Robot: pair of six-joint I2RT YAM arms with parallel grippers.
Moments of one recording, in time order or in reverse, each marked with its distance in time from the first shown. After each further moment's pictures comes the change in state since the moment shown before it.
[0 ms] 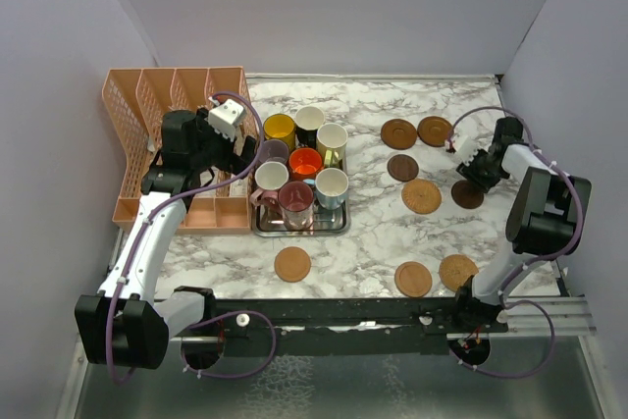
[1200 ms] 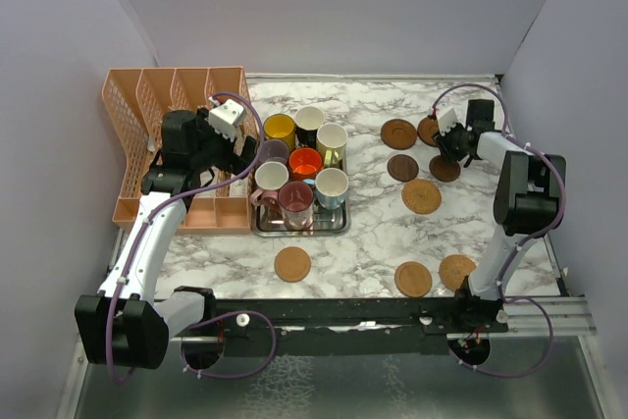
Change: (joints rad) left arm 0.000 0.000 0.000 0.000 0.004 0.004; right arm 0.160 0.186 0.161 0.283 -0.097 0.427
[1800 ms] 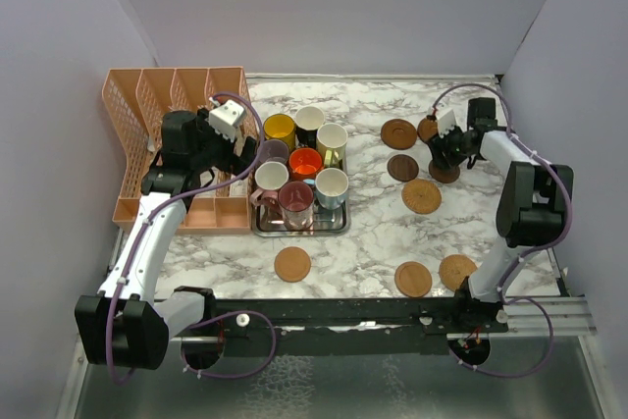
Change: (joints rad) left arm 0.000 -0.001 -0.002 0.000 0.007 0.003; right arm 0.013 -0.079 0.001 -0.167 -0.085 0.050
